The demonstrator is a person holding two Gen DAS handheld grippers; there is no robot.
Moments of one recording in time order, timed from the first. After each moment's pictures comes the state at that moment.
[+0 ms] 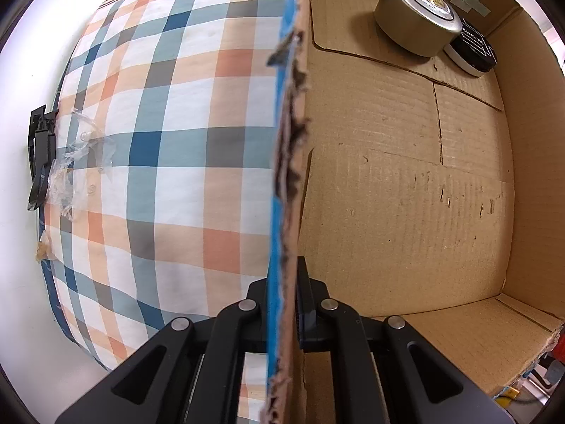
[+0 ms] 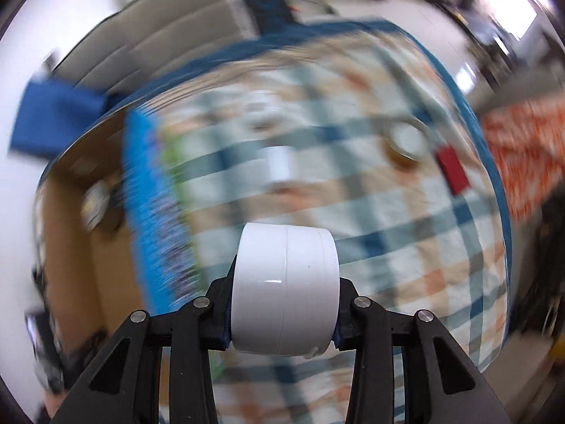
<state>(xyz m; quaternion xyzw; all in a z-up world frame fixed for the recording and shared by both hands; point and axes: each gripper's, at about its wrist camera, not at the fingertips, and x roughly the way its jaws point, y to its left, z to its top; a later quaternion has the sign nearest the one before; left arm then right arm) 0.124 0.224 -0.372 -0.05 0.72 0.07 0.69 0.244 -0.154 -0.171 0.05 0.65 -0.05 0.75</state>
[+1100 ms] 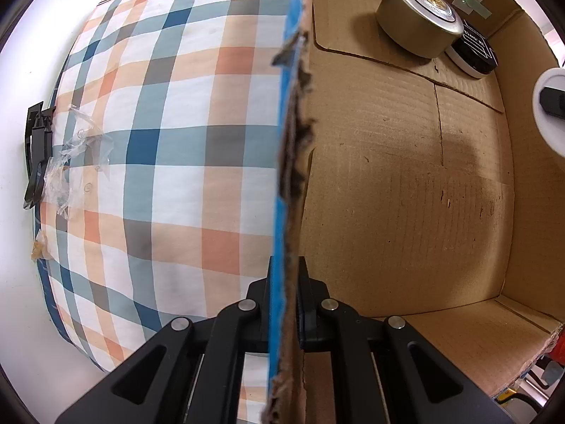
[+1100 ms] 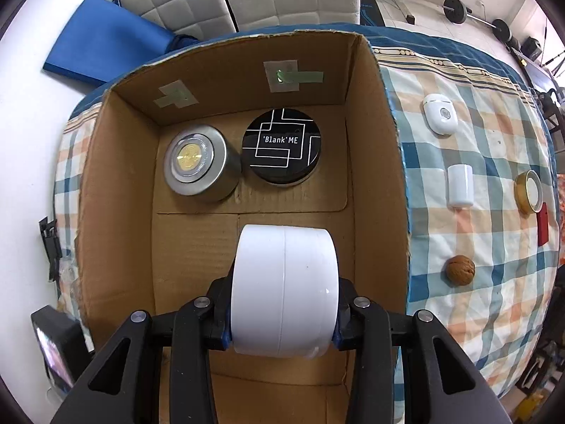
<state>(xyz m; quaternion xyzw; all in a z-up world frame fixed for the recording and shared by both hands) 0.123 0.230 -0.375 -0.06 0.72 0.06 0.69 0.273 0.028 -0.242 0.00 0.68 0.03 0.73</state>
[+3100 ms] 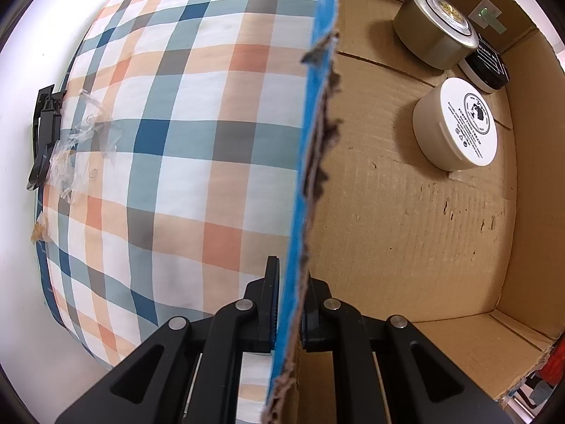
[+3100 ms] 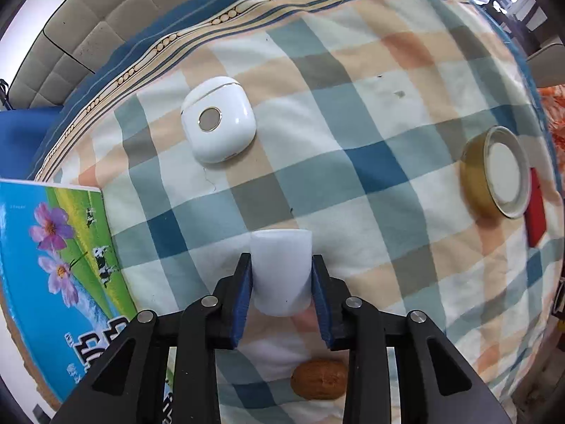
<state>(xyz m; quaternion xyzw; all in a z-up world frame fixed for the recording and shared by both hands) 0.117 0.234 -0.378 -0.08 0.71 0.09 0.69 0.343 -0.191 -0.315 0.12 0.69 -0.10 0.70</state>
